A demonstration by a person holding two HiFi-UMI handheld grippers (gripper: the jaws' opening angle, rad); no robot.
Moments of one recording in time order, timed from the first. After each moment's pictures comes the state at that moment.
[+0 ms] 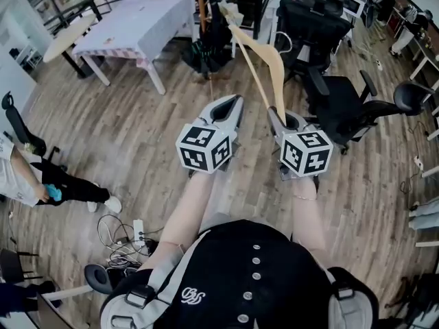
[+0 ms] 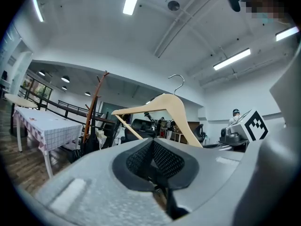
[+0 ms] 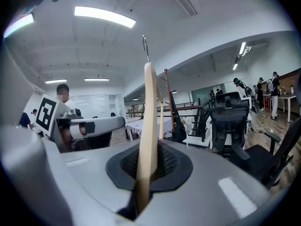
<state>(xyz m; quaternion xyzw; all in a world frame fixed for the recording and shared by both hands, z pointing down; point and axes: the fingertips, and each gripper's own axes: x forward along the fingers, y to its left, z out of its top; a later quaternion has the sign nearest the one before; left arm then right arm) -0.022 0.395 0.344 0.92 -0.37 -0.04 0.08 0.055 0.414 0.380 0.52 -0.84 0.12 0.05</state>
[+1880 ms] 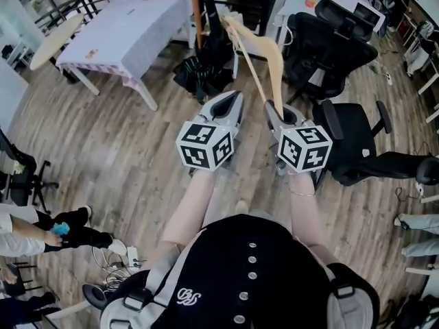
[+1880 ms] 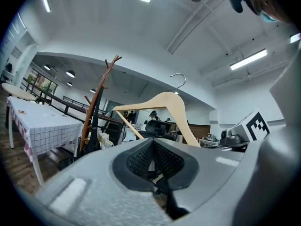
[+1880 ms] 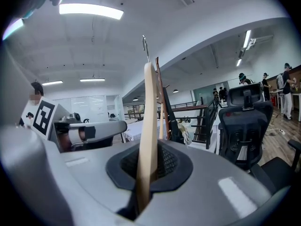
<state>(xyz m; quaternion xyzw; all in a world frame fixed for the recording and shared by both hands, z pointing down) 0.009 0.091 0.365 0.91 -0.39 -0.06 0.11 0.079 0.106 0.393 0.51 -0.85 0.12 0.05</state>
